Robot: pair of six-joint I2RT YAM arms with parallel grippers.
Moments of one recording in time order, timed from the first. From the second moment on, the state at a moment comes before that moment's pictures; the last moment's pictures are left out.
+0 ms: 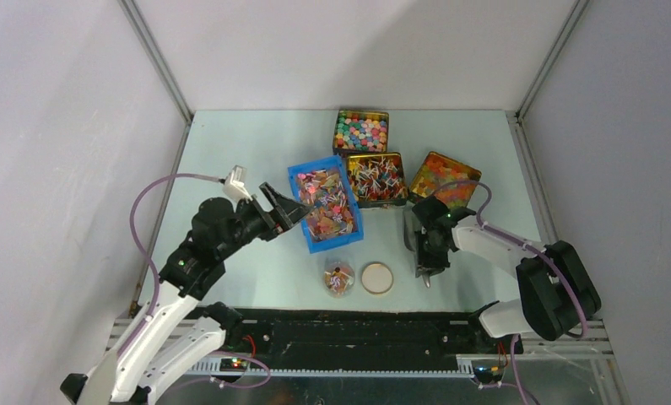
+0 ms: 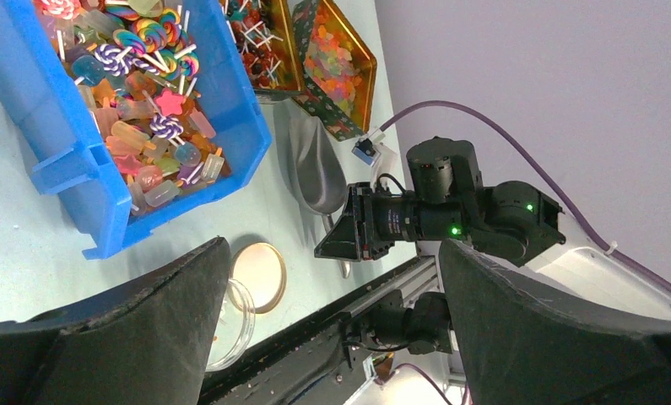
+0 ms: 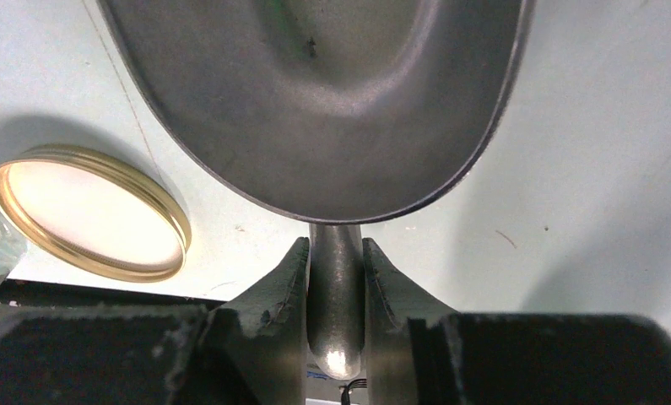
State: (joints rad) left arm -0.51 0.65 0.74 -0.36 0.18 -0.94; right arm 0.51 1.40 0.73 -0.75 -0.07 0.57
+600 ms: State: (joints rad) left arm -0.51 0.66 0.81 -0.40 0.18 -0.94; right arm 0.45 1.33 0.77 -0.82 -0.10 0.54
